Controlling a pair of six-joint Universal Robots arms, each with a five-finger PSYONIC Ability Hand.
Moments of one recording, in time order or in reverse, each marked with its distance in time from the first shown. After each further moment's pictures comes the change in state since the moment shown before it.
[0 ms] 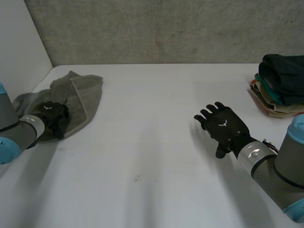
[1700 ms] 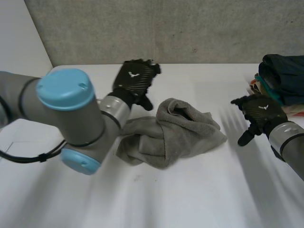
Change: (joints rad) left arm -0.620 0.185 0.049 0.208 -0.173 -0.294; right arm -0.149 -0.050 -0.145 0.286 0.130 0.360; left_hand -0.099 -0.098 -0.102 -0.103 -0.105; right_hand 0.000 0.000 0.000 0.000 0.000
